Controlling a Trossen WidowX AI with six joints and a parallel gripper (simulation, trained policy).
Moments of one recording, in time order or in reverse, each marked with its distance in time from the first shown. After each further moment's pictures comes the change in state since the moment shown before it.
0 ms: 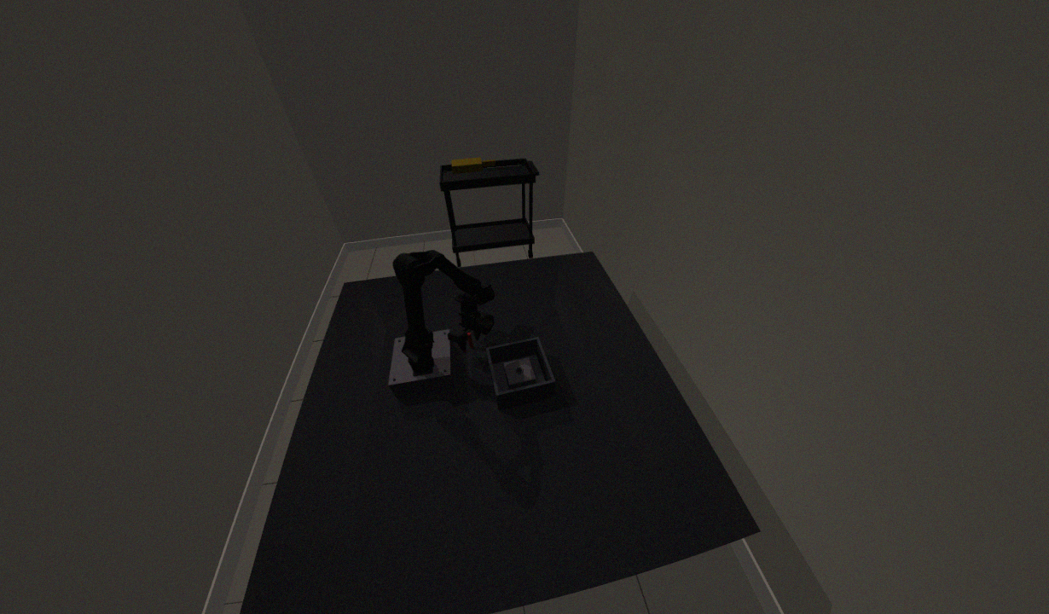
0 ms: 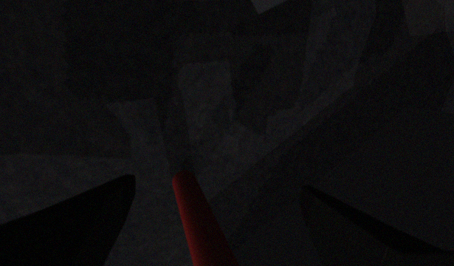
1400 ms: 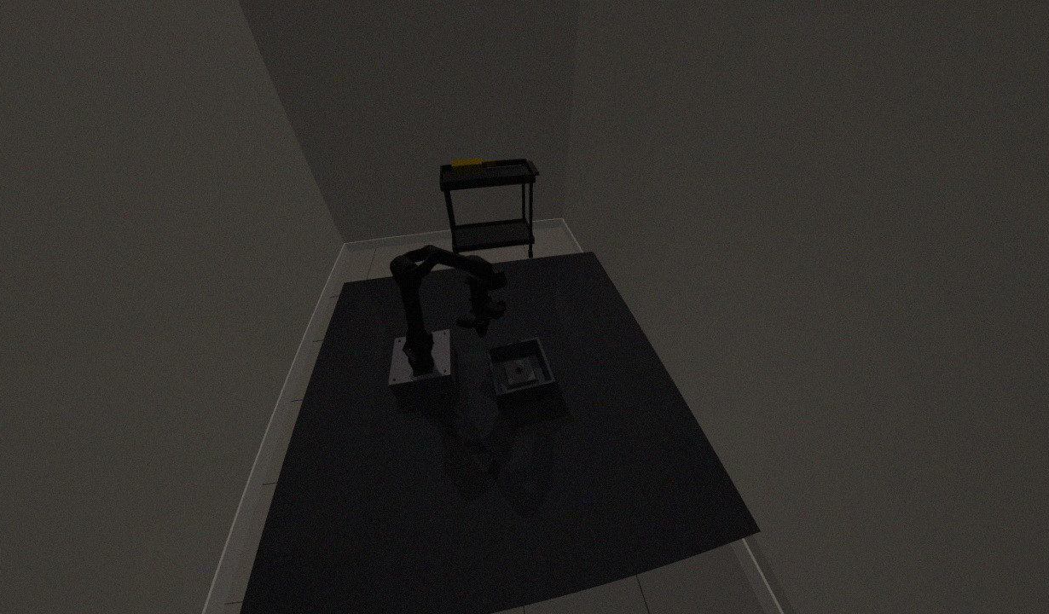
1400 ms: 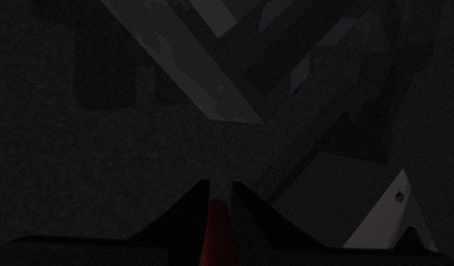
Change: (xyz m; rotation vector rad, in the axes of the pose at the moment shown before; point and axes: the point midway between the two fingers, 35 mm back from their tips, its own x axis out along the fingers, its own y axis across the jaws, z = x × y) arm -0.073 -0.010 0.062 0.099 -0.138 -0.072
